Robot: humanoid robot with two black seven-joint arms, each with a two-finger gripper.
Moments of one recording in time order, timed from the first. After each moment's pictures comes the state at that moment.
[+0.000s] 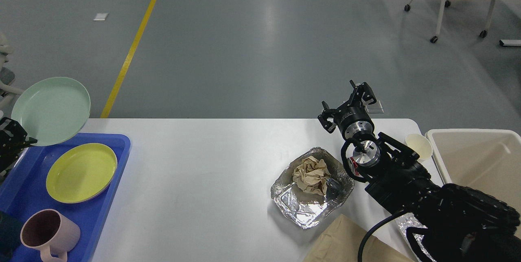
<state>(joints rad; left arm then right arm) -1.00 0.88 0.35 -0.58 -0.06 -0.46 0.00 0.86 0.09 0.49 0.19 0.40 0.21 0.31</state>
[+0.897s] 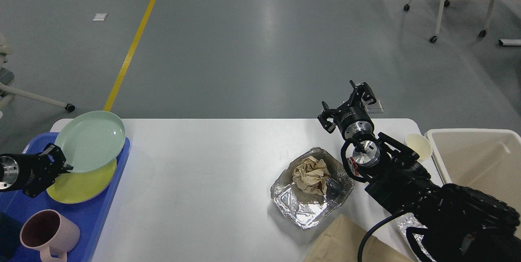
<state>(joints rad) -0.89 0.71 0.35 -0.44 -0.05 -0.56 0.05 0.86 0.09 0.49 0.19 0.40 0.21 0.31</state>
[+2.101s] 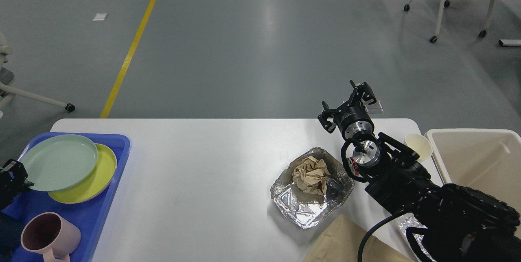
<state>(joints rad) -0.81 0.77 0.35 -0.36 -0.05 -0.55 0.06 0.86 0.09 0.49 0.19 0.40 0.21 0.31</state>
